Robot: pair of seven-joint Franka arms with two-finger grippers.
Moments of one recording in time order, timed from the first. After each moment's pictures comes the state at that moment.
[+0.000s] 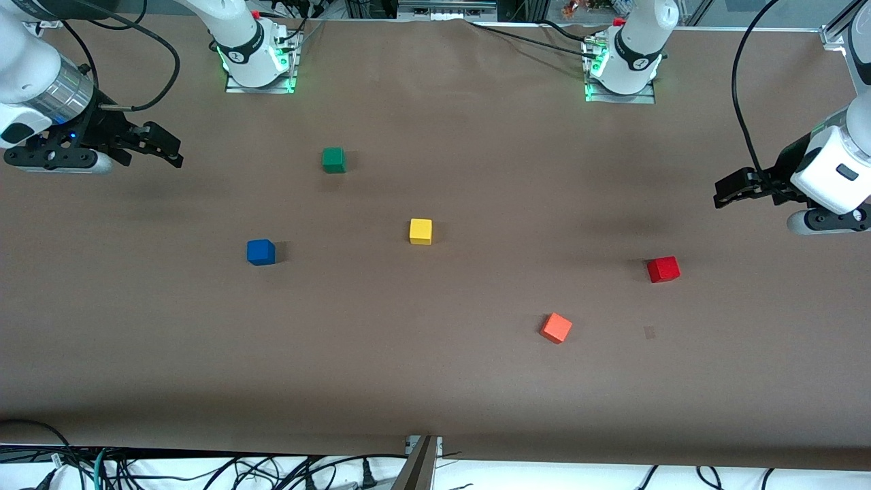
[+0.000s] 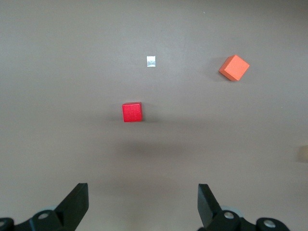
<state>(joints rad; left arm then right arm) 0.01 0.16 -0.07 -1.45 0.00 1.53 -0.15 0.32 -0.14 -0.22 -1.91 0.02 1.78 0.15</state>
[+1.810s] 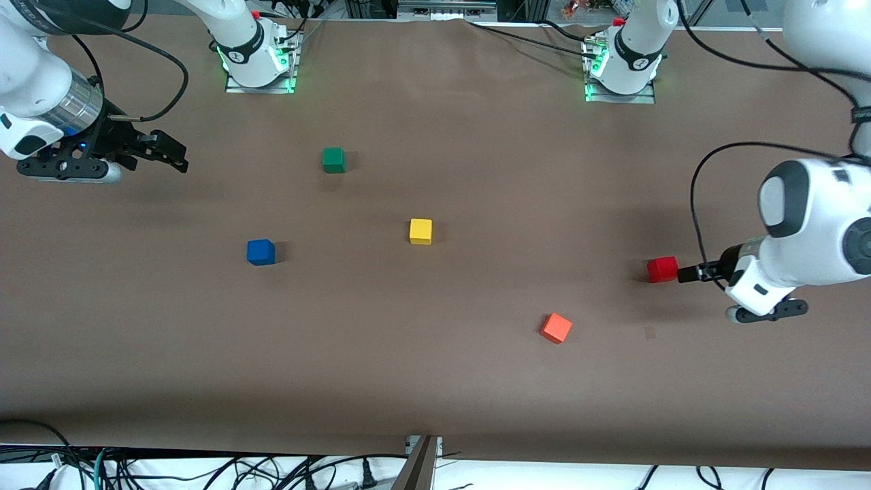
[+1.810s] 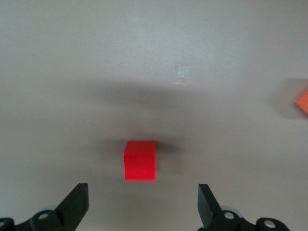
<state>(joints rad) 0.09 0.49 -0.05 -1.65 0.00 1.99 -0.14 0.32 -0.11 -0.22 -1.91 0.02 1.78 0.15</state>
